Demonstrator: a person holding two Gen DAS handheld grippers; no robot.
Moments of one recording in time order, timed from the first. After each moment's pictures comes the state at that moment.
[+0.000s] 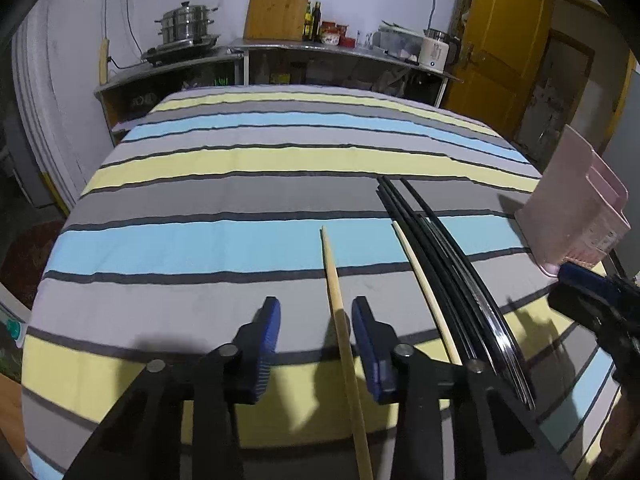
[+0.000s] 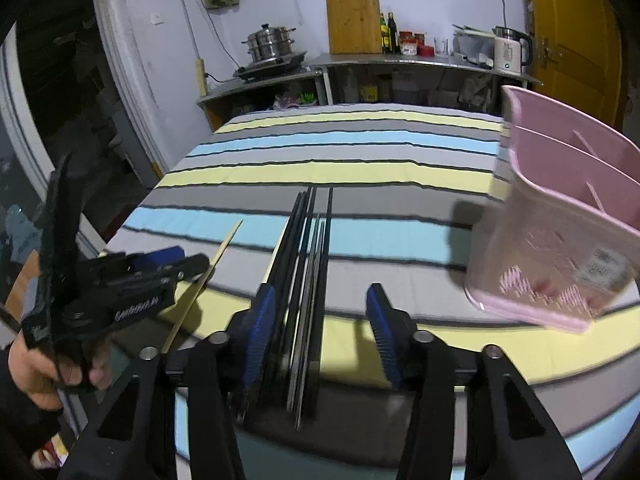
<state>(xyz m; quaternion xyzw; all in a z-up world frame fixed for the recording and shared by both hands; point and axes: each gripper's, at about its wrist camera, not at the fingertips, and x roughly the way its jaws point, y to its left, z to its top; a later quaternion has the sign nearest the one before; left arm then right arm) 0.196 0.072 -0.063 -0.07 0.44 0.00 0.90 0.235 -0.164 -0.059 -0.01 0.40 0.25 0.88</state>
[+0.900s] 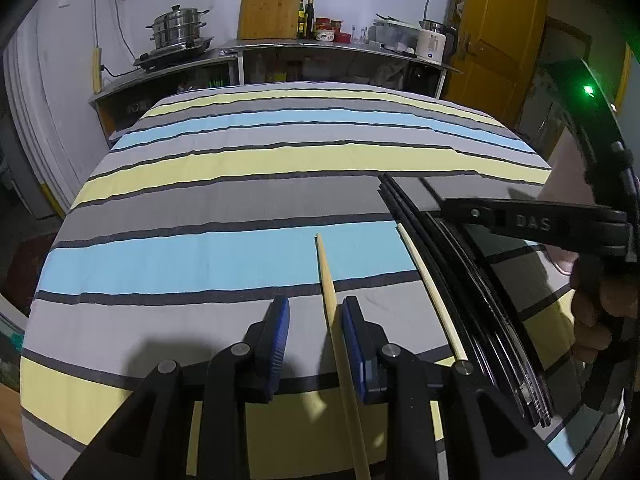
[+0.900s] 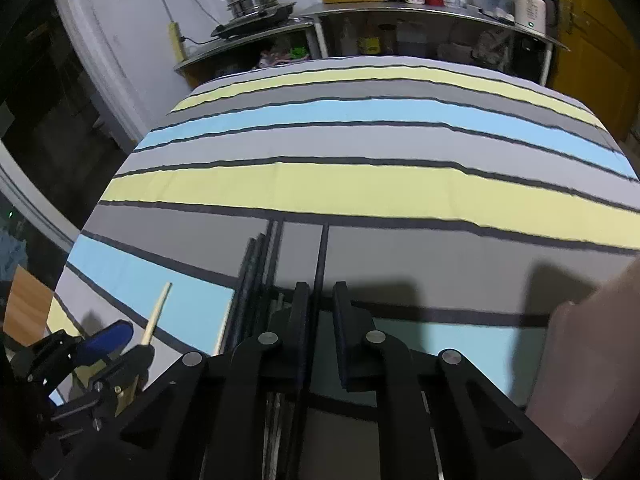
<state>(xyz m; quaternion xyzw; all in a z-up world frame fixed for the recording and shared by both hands) 0.208 0.065 -0.071 -0.04 0.44 0.00 0.90 0.359 -0.119 -0.101 -0.01 0.48 0.25 0.84</state>
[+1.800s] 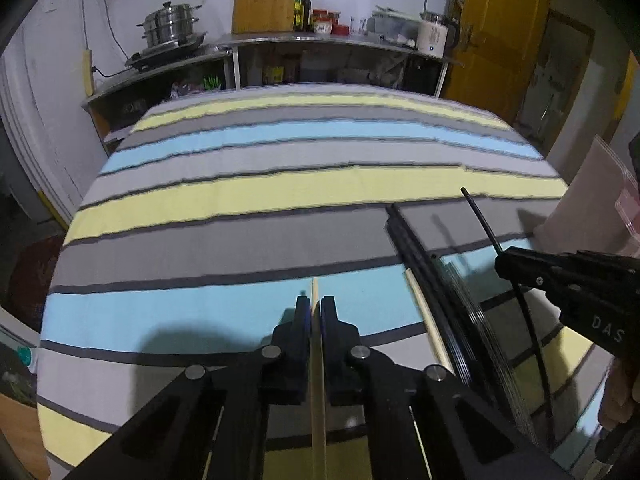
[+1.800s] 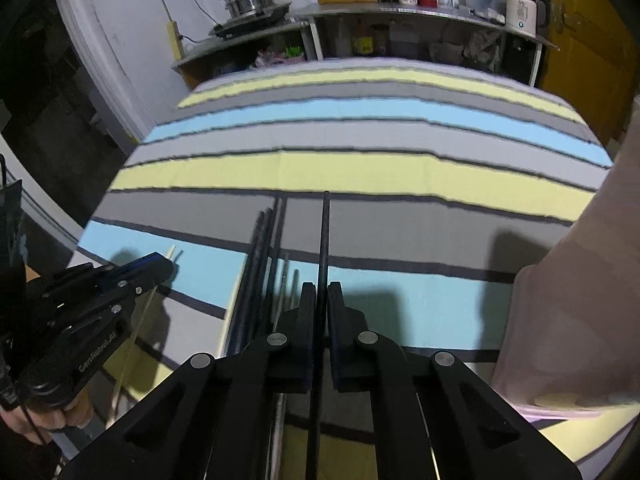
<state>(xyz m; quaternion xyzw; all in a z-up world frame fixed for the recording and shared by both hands) 0.246 0.072 -0.048 -0.04 0.45 -0.01 0.89 0.330 -0.130 -0.077 -0.02 0.48 0.24 0.84</state>
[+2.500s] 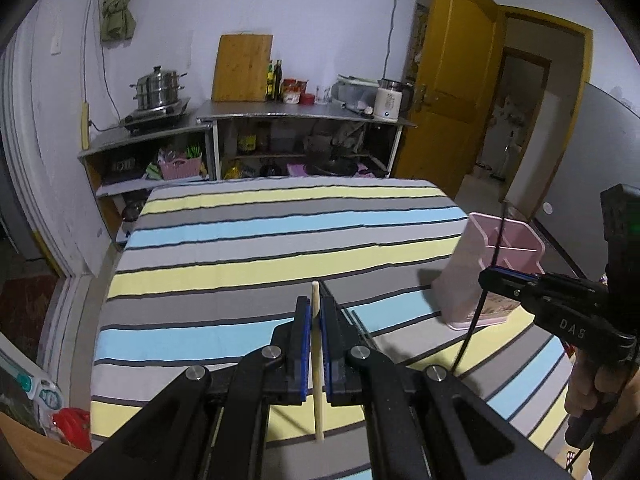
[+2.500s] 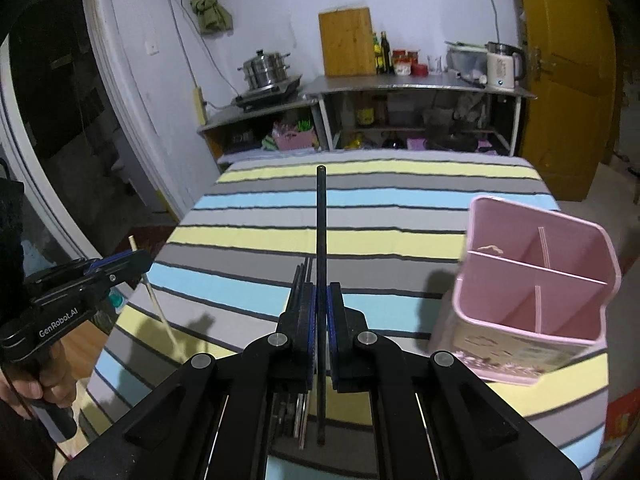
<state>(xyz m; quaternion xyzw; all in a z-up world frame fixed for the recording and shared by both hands) 0.165 0.064 0.091 -0.04 0.36 -0.06 0.93 0.252 -0.179 0.030 0.02 0.37 0.25 0.89</state>
